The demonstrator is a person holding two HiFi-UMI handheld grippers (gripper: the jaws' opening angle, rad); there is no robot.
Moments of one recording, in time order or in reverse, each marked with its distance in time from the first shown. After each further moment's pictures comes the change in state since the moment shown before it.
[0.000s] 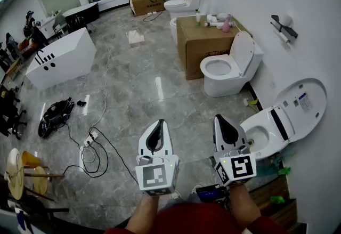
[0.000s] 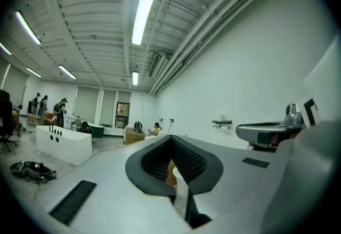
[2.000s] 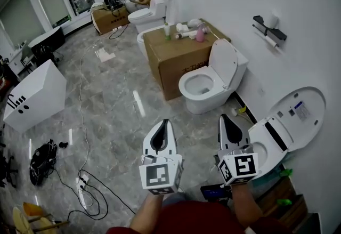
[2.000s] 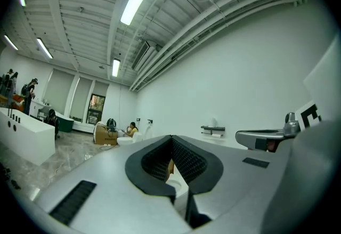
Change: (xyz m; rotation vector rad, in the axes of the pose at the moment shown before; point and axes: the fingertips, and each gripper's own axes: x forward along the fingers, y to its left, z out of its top) left arm 0.348 -0.019 -0.016 -0.059 0.009 -0.255; right arm 0.230 -0.216 -0.024 -0.013 0.002 -0.290
